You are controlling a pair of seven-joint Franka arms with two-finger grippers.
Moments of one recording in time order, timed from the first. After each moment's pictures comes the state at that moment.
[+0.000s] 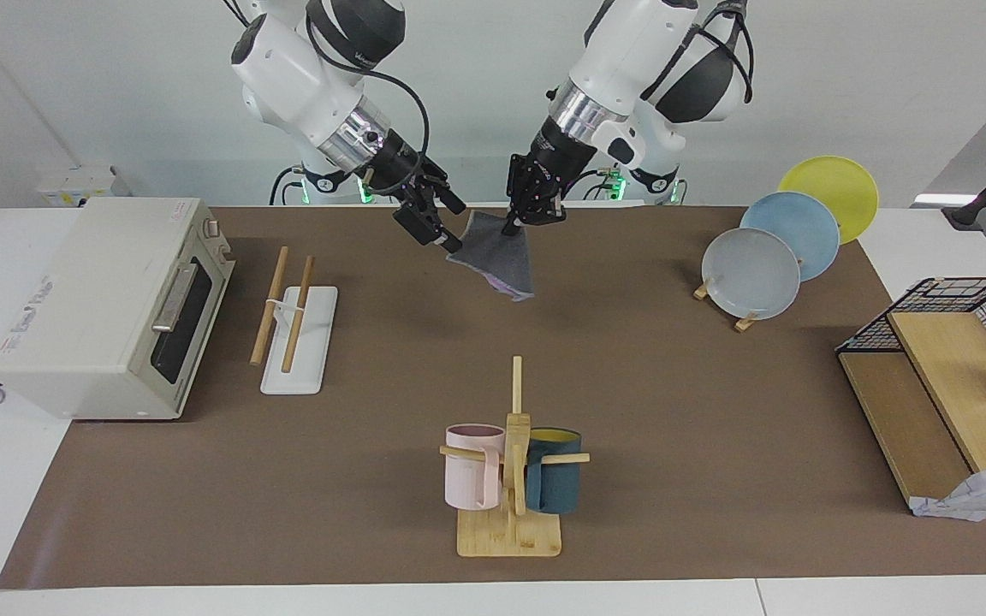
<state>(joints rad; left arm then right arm) -0.36 0.00 -0.29 -1.73 -0.37 2.12 -2.38 0.44 -0.14 -0.05 -2.03 0.77 2.23 1.59</state>
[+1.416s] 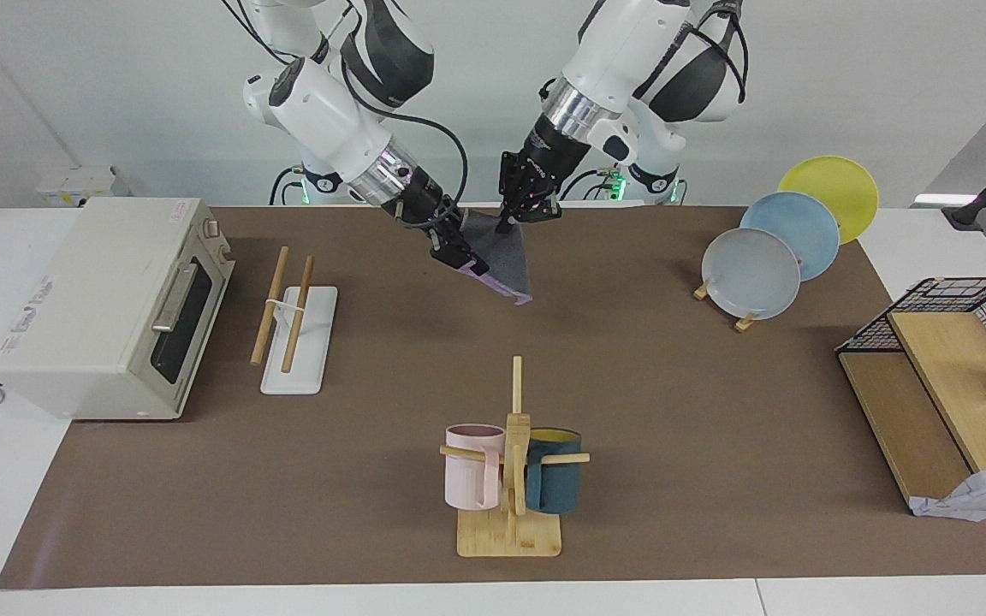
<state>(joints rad) -0.37 0.00 -0.29 -1.73 -0.37 2.13 -2.46 0.49 -0.04 -0.05 -2.01 0.77 2.33 1.39</state>
